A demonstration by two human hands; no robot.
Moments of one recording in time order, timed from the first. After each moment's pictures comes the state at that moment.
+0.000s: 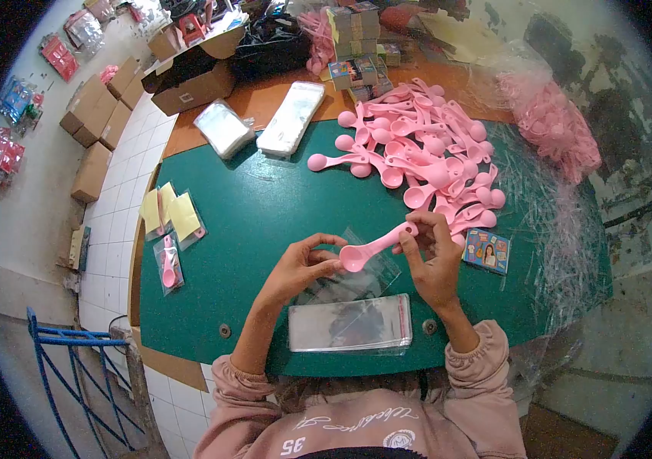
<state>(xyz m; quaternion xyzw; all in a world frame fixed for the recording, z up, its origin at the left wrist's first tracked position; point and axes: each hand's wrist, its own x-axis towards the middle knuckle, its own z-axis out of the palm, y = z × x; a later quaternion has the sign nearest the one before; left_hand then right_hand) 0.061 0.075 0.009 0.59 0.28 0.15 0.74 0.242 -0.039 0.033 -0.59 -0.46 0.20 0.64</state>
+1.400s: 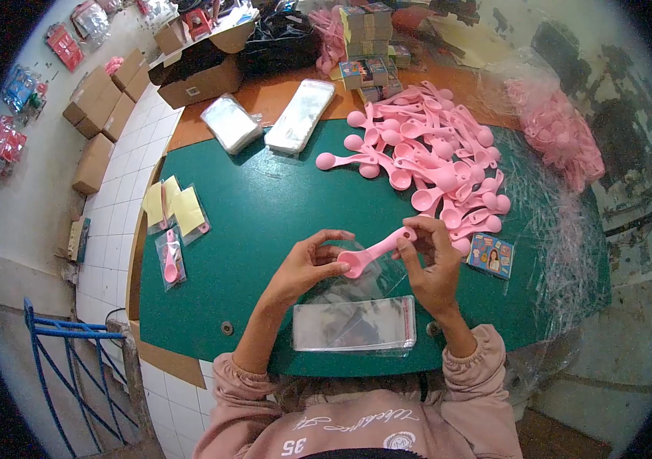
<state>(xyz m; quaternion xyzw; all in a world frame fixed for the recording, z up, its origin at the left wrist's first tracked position) 0.060 0.073 0.012 0.53 0.25 0.17 0.79 0.232 -0.036 0.038 -0.58 -0.47 0.21 0.63</state>
